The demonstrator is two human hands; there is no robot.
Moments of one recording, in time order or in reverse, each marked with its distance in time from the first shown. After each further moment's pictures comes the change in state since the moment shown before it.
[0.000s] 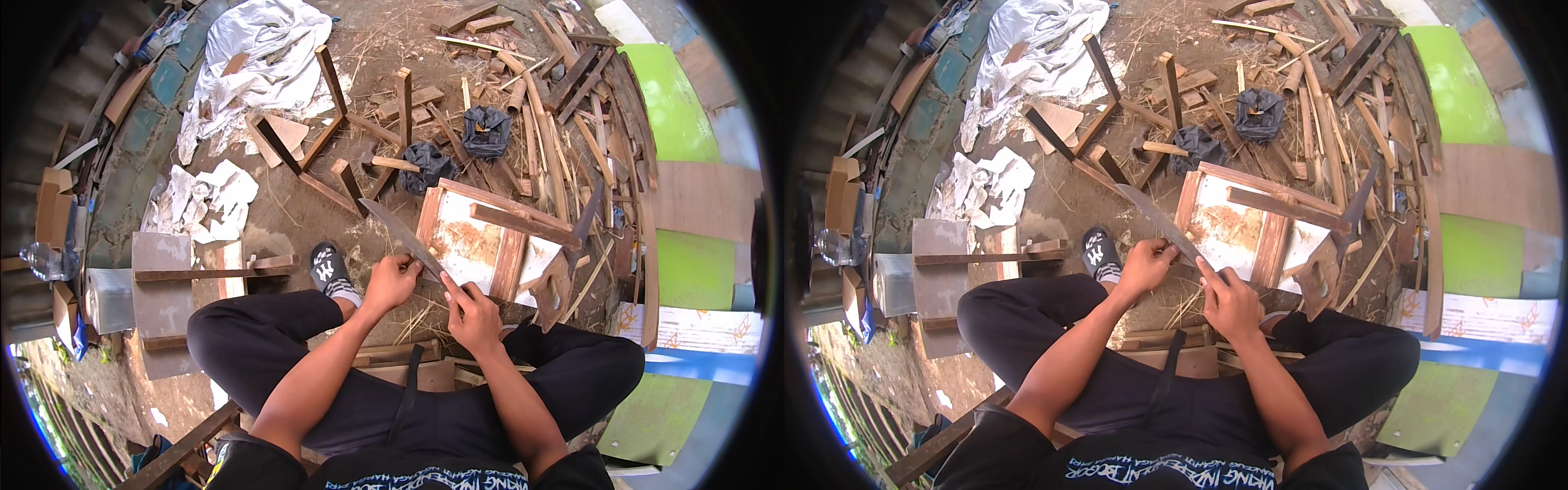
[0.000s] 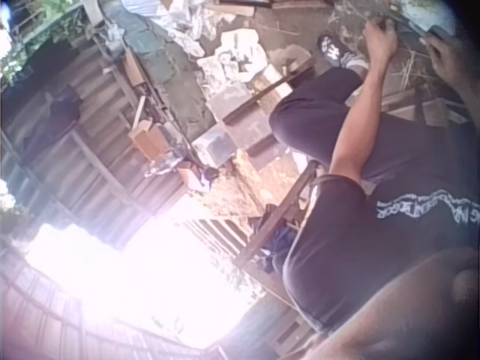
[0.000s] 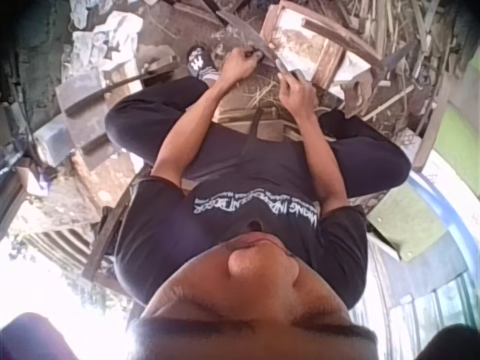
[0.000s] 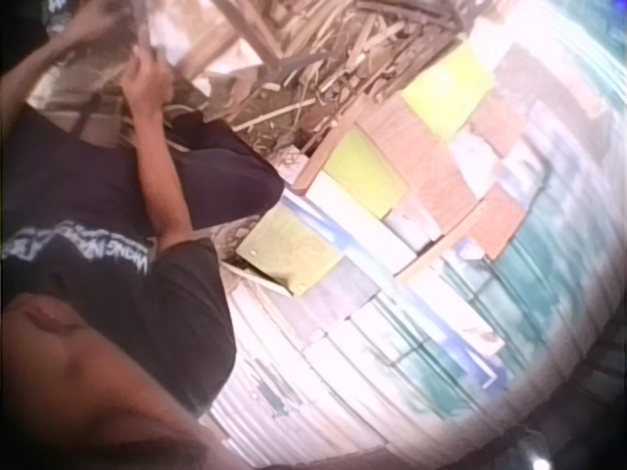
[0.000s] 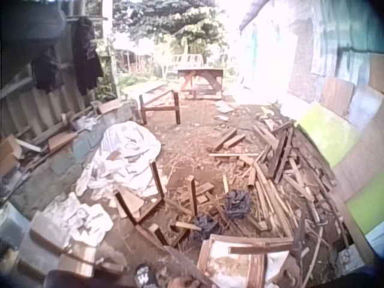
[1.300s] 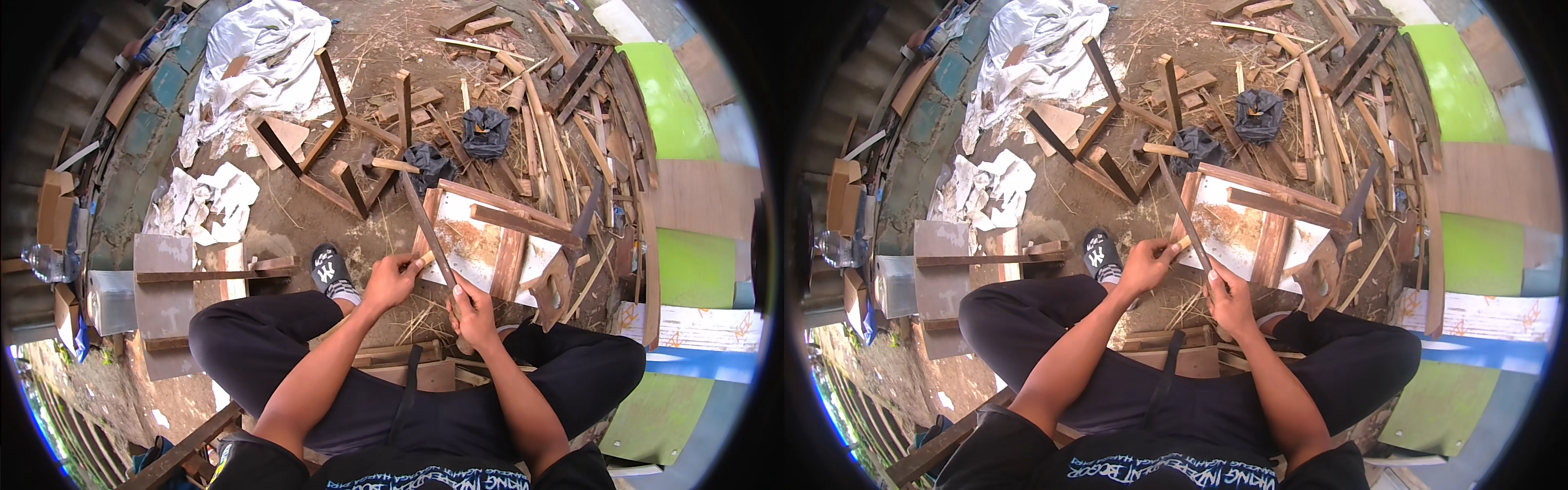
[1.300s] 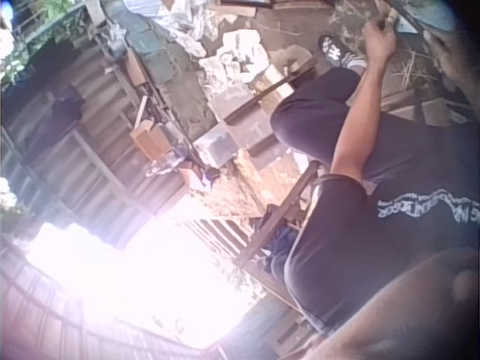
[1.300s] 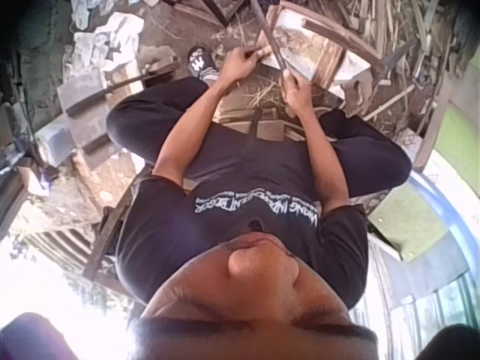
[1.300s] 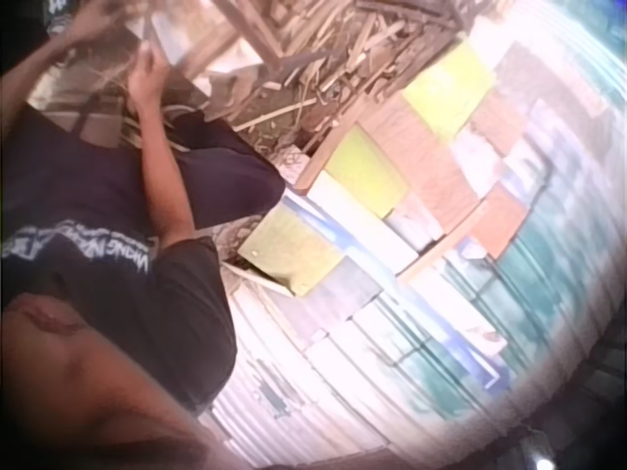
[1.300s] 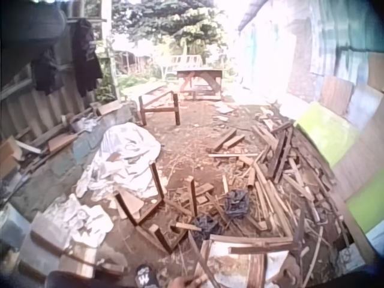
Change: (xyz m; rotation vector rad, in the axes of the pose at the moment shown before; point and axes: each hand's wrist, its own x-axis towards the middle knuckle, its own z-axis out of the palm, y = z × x) left_hand 0.000 0.005 -0.005 0.016 -0.046 0.051; right_hand 0.003 0.004 0.007 0.953 -0.210 0.624
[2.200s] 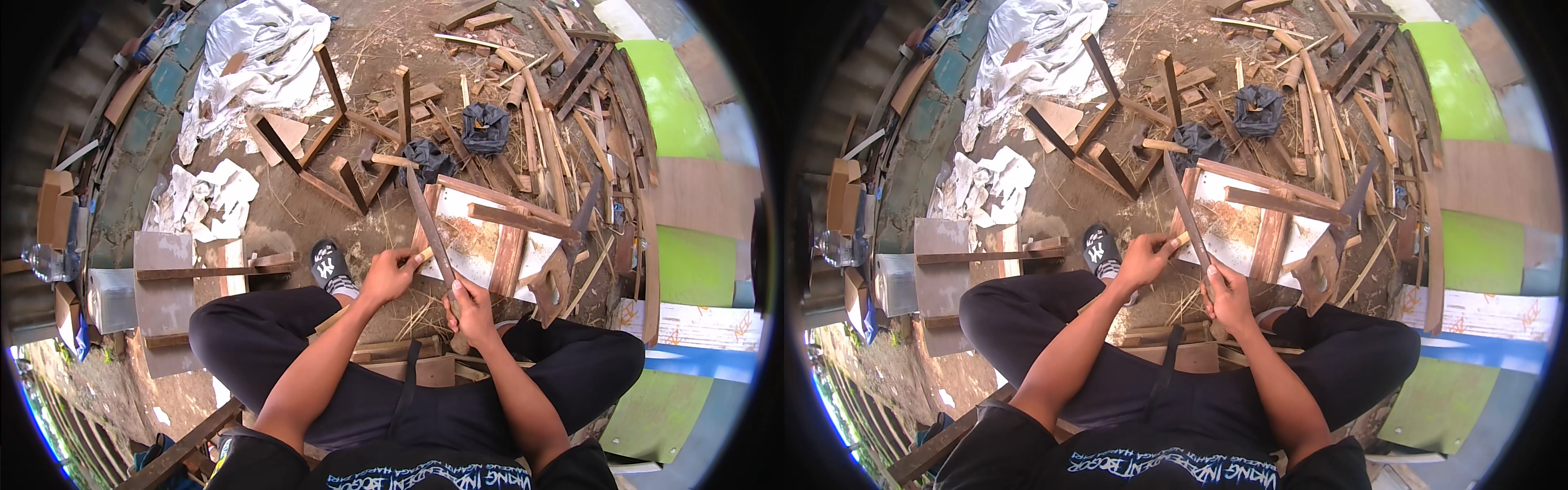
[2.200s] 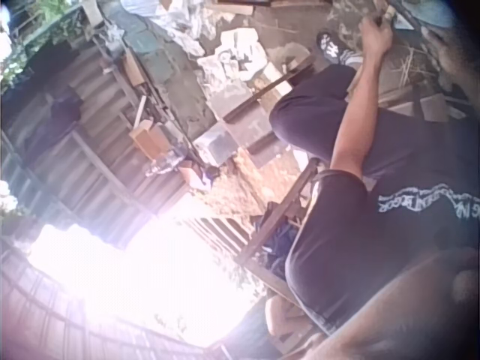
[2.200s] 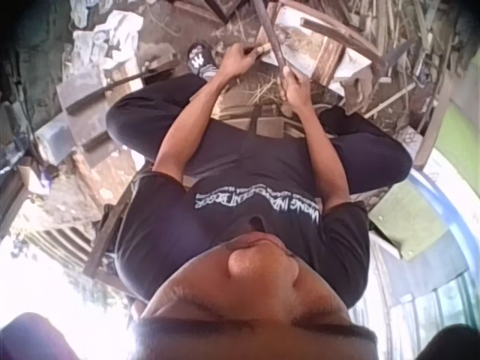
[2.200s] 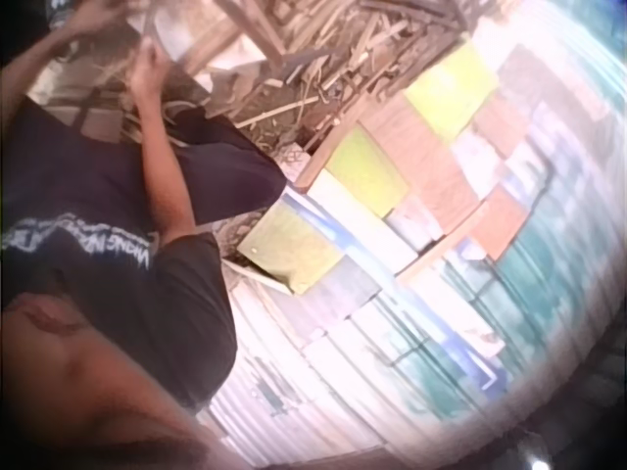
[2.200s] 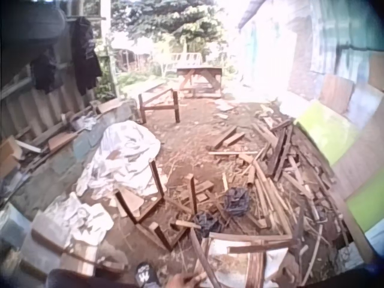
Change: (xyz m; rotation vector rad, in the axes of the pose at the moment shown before) left_hand 0.003 -0.001 -0.001 -0.011 0.001 0.072; right_hand -0.002 -0.002 0.000 0.141 -0.042 0.093
